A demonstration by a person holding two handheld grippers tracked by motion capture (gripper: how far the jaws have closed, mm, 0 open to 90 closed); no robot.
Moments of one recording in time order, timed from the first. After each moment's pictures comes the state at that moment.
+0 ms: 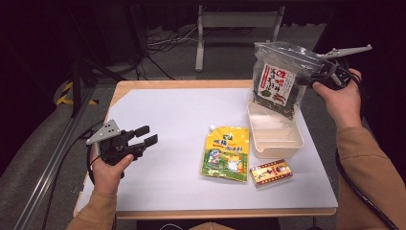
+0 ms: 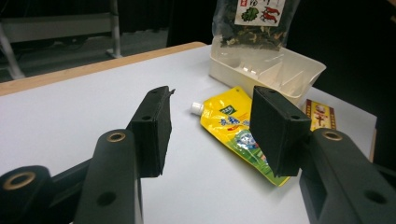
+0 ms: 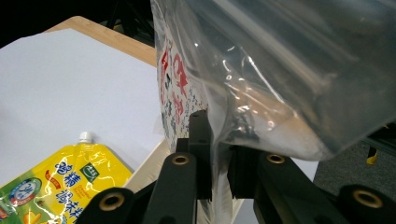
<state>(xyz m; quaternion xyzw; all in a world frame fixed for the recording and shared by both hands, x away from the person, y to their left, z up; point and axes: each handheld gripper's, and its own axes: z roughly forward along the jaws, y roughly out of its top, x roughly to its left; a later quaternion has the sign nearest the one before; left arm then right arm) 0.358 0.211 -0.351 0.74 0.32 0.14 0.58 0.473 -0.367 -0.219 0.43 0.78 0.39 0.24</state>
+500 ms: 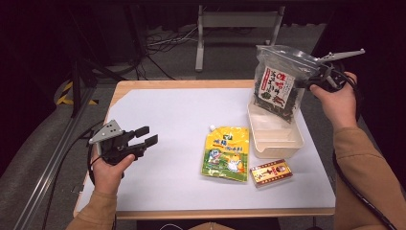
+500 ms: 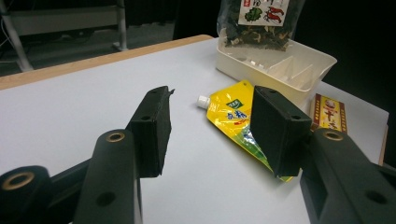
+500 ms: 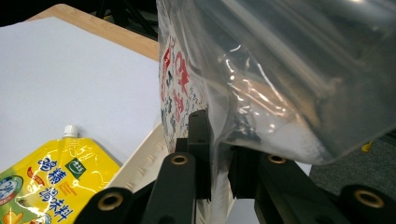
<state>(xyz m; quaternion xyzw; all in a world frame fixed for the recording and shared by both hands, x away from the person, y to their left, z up) 0.359 0.210 -0.352 0.74 0.33 0.13 0.57 0.481 -0.369 -0.236 0.44 0.78 0.37 0.24</state>
